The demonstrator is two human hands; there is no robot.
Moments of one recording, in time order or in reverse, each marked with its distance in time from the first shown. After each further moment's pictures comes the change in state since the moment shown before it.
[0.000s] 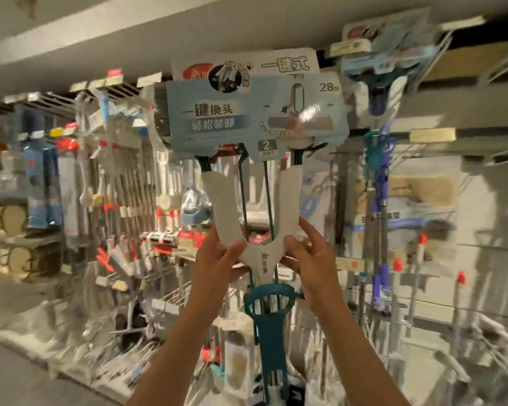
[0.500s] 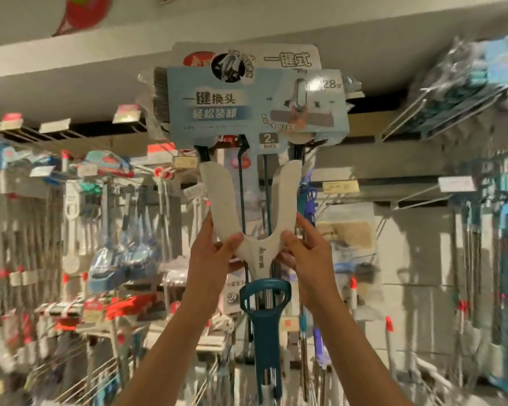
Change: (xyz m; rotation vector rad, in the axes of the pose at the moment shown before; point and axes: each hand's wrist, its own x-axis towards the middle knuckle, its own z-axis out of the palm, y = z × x) left_hand 0.097 0.008 0.183 -0.053 -0.161 0.143; right_hand 0.106 -0.098 -0.120 -0.027 0.100 -0.263
